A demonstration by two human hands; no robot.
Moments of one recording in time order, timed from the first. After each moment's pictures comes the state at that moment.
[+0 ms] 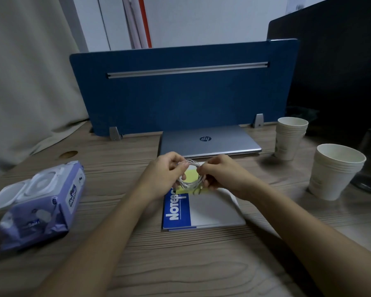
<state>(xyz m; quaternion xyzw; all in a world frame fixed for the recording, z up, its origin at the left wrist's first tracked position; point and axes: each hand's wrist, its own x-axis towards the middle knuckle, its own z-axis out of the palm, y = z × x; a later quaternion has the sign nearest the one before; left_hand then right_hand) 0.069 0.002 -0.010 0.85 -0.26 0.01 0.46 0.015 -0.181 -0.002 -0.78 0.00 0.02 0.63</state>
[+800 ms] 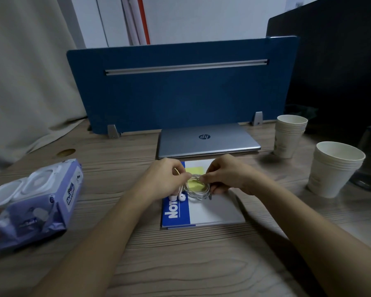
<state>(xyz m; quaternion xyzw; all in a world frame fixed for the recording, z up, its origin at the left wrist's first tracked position) 0.065 -0.001 -0.009 0.92 -0.23 -0.01 0.32 0.019 -0.197 -0.003 -0.85 0.05 0.06 0.52</state>
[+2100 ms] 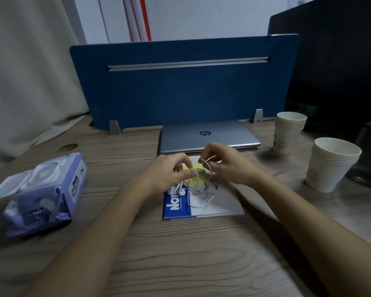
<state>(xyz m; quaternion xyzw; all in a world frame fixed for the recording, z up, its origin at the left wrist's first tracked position) 0.072 0.009 -0.012 0.90 -0.34 0.01 0.28 0.017 -0.202 -0.007 -0.89 -0.12 -0.12 0.42</state>
